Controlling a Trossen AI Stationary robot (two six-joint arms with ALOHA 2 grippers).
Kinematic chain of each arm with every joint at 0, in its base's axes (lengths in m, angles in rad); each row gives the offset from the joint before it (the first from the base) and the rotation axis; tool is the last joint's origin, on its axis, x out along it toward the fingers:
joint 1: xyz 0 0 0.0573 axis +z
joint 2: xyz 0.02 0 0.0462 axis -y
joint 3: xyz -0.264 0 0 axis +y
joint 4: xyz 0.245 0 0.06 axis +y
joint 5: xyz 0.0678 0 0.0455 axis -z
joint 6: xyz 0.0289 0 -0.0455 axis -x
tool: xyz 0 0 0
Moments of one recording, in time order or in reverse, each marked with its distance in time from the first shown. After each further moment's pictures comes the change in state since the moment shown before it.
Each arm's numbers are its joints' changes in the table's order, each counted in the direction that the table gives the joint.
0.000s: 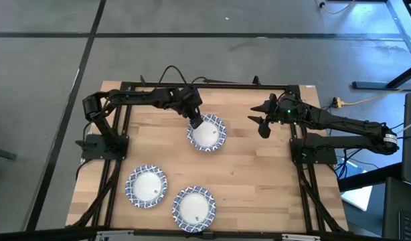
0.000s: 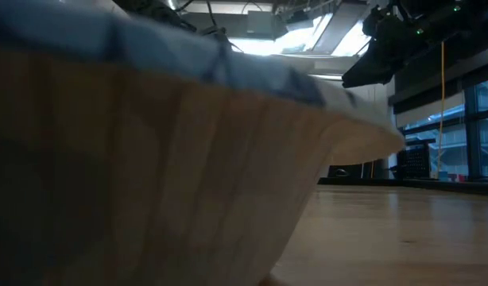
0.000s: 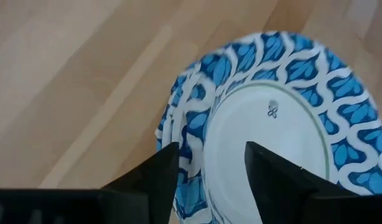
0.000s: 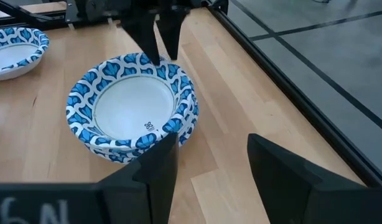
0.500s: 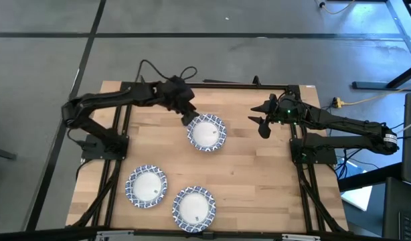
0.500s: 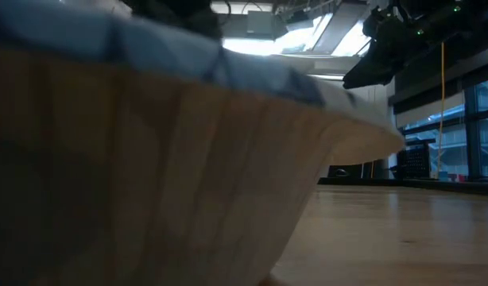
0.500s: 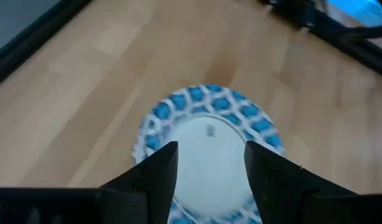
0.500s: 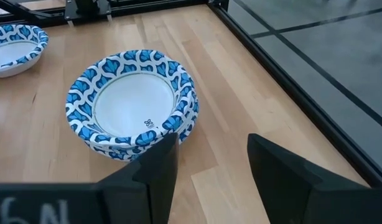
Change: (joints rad) left arm -0.024 0.262 0.000 0.051 0.028 -0.052; right arm 0.000 0.000 0.000 0.011 -0.001 0.000
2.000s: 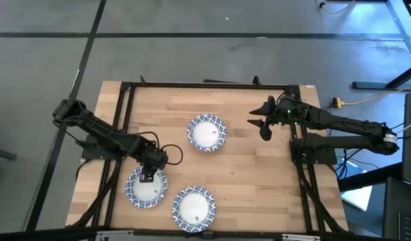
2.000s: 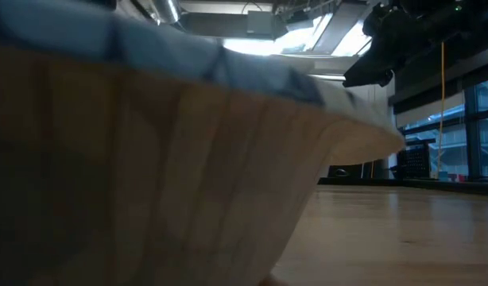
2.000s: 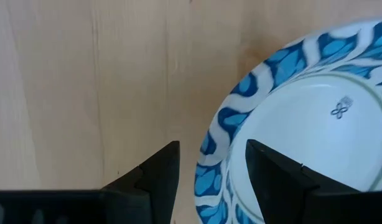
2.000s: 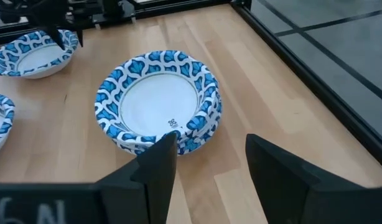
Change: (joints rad) left arm -0.755 0.098 0.409 0.364 -0.155 0.238; right arm 0.000 0.000 0.000 0.000 -0.095 -0.029
